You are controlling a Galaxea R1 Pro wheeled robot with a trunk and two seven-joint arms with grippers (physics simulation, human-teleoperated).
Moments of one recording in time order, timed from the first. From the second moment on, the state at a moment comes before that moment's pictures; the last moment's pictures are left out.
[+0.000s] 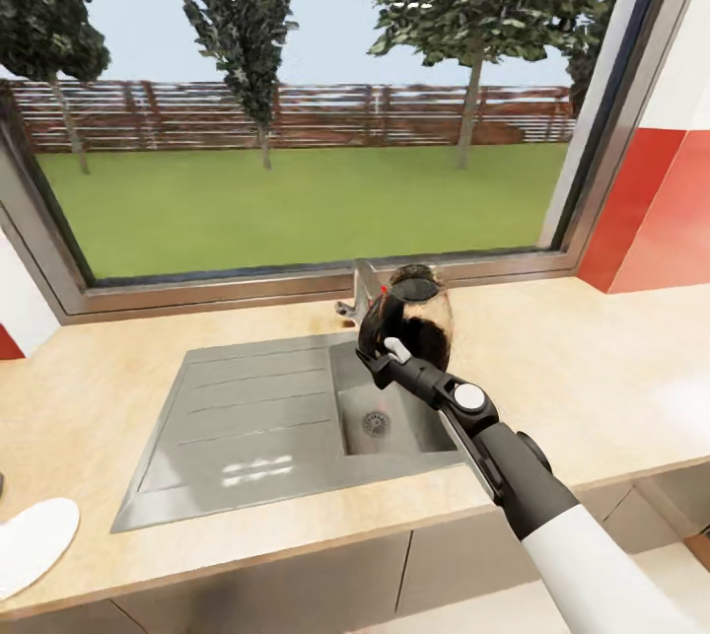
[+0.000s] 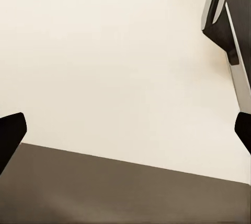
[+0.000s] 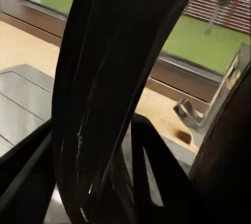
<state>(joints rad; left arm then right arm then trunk) 0.11 0.10 -0.18 0.04 0.30 -0.13 0.18 -0.70 -0.03 0.40 -1.19 0.03 0.12 0.36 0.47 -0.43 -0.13</state>
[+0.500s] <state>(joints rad) 0.11 0.09 -0.18 0.04 0.30 -0.13 0.18 -0.70 -0.03 0.40 -1.19 0.03 0.12 0.36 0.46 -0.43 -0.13</state>
